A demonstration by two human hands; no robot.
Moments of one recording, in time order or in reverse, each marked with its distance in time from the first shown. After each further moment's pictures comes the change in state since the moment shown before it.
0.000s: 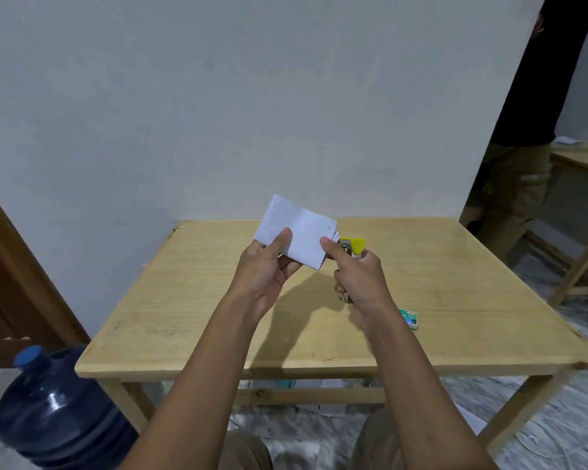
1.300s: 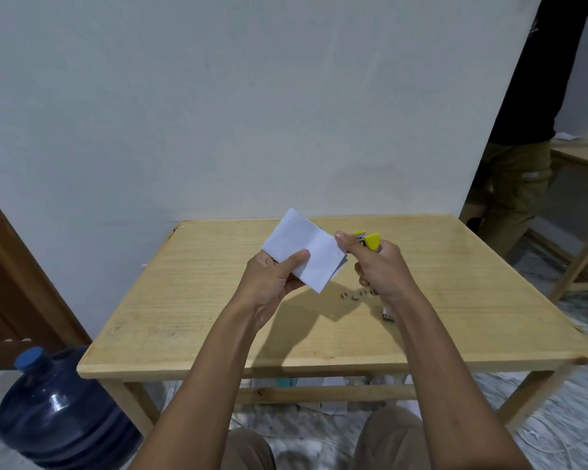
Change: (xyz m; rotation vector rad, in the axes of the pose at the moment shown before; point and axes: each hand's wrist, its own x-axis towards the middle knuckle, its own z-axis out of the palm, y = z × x) left_hand -0.008 -0.012 -0.010 0.209 -0.106 -0.026; right_hand 0.007 -0.013 -0.029 -0.156 -0.094 -0.095
